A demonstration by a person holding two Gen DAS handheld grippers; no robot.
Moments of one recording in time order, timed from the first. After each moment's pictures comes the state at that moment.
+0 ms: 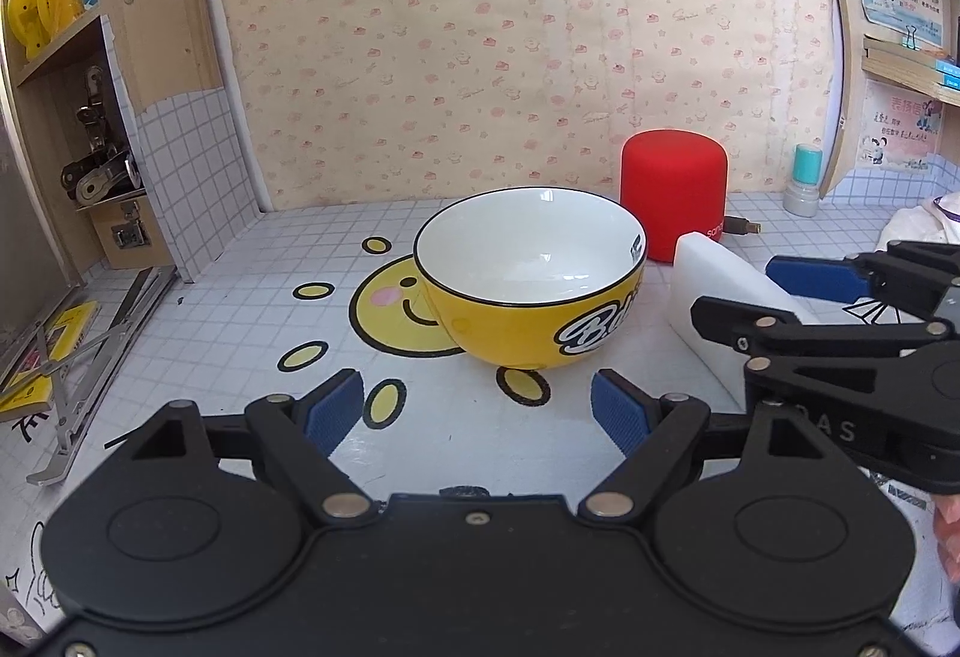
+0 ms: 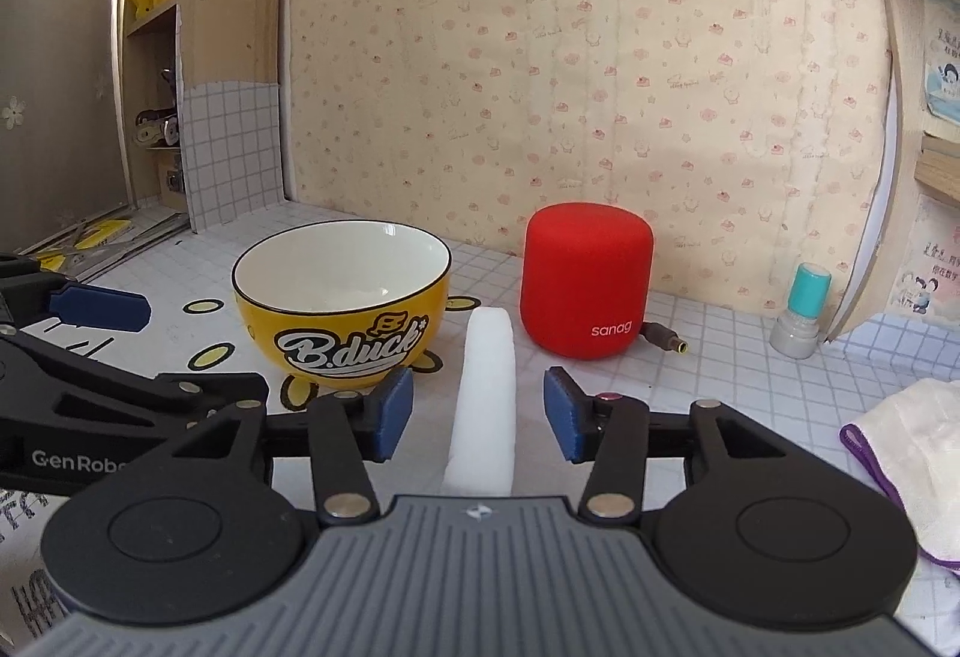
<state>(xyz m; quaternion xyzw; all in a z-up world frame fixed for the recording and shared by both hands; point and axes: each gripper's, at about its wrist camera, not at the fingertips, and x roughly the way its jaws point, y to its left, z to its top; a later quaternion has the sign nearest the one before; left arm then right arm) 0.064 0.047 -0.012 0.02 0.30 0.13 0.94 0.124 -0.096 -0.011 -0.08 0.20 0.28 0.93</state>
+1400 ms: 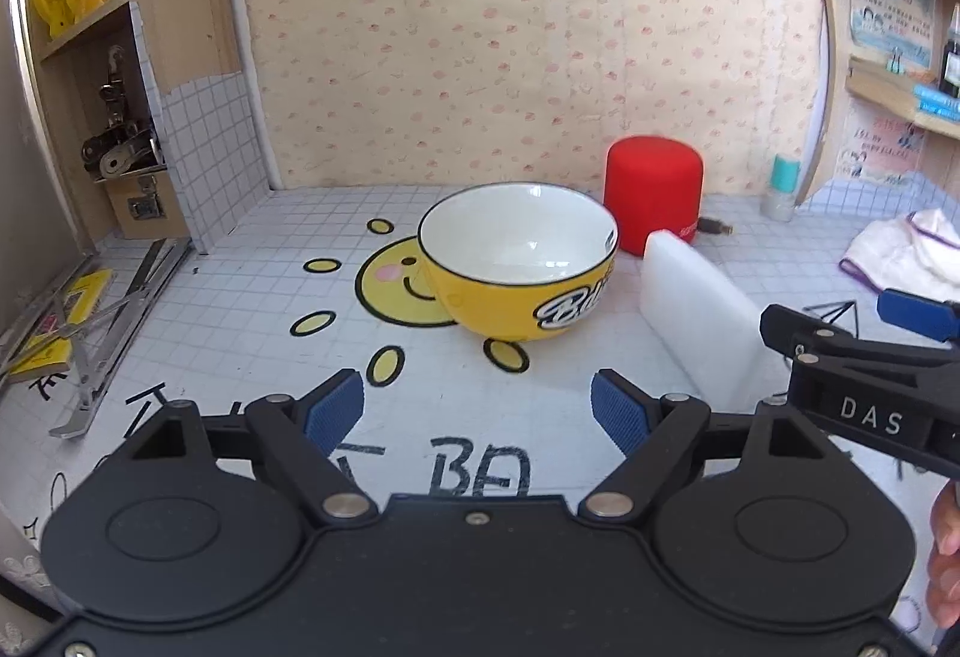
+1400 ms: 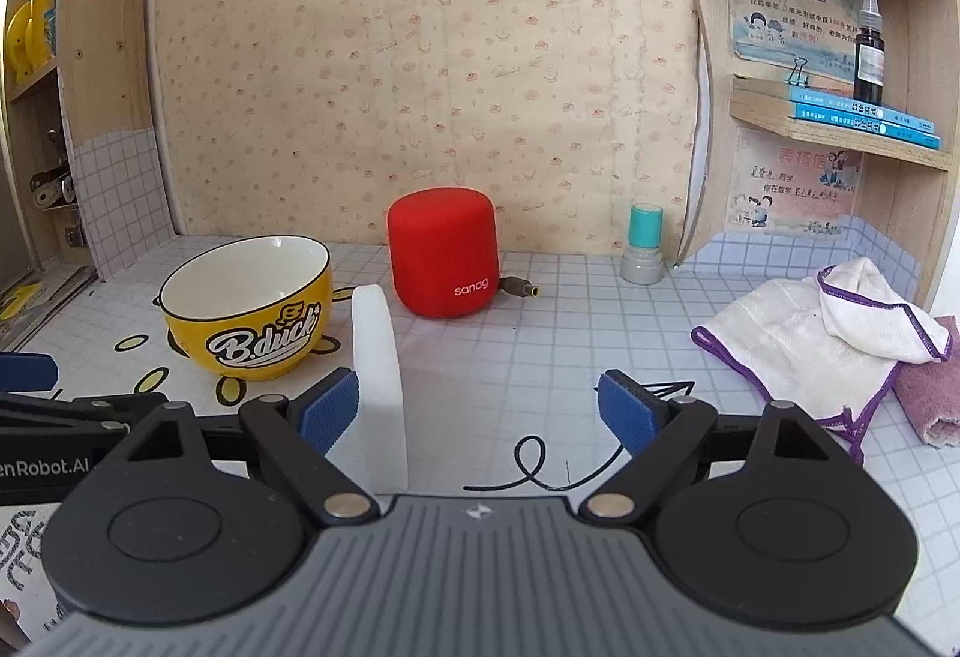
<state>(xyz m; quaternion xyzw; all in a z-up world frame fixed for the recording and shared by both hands) 0.034 0.045 0.012 -0.02 0.30 0.13 0.94 0.085 -0.128 0.002 -0.01 0.23 0.13 0.96</state>
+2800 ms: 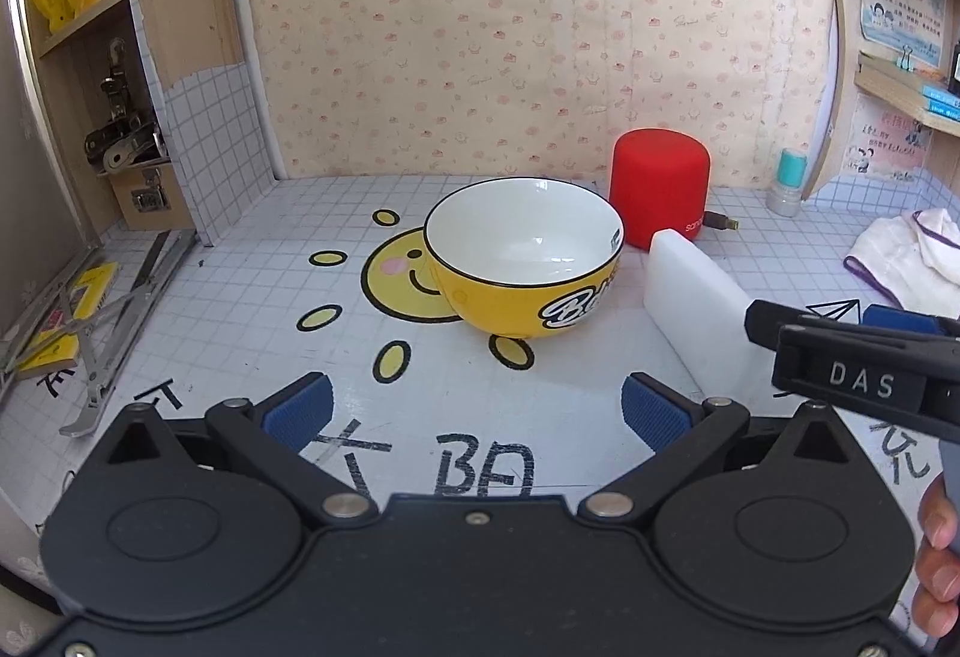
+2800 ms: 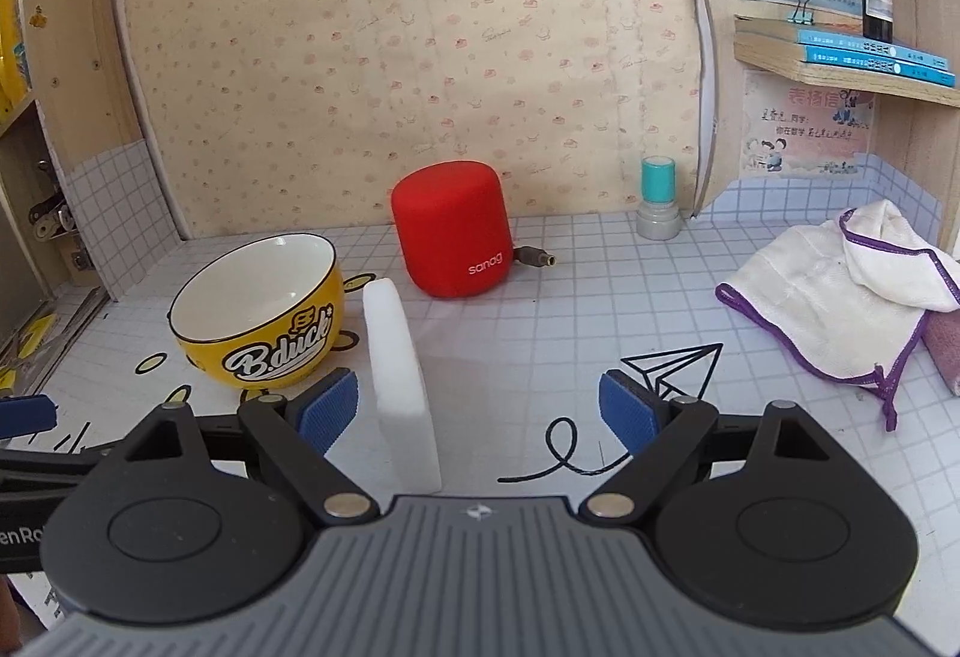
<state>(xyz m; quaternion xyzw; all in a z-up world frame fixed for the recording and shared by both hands) 0.042 0.041 0.015 0.00 0.33 0.14 0.93 0.105 -0.125 0.007 0.04 0.29 0.13 0.95</state>
